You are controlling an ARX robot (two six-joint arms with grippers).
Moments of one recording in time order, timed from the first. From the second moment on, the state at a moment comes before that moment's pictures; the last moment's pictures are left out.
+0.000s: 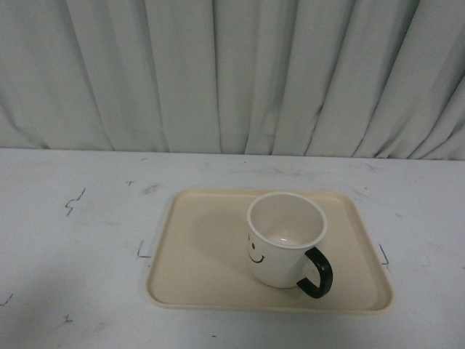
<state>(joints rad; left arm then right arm) 0.00 0.22 0.01 0.22 0.00 -0.01 0.00 0.00 0.01 0.00 0.00 -0.01</state>
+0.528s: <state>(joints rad) 0.00 0.00 0.01 -0.01 0.00 -0.01 0.00 0.00 0.01 0.00 0.00 -0.01</state>
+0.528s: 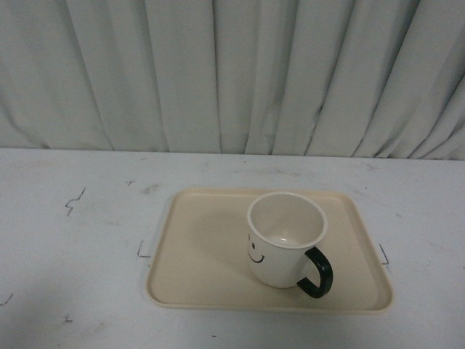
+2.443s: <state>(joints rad) 0.00 0.00 0.01 0.00 0.00 -0.01 0.35 2.02 1.25 -0.35 -0.01 0.37</state>
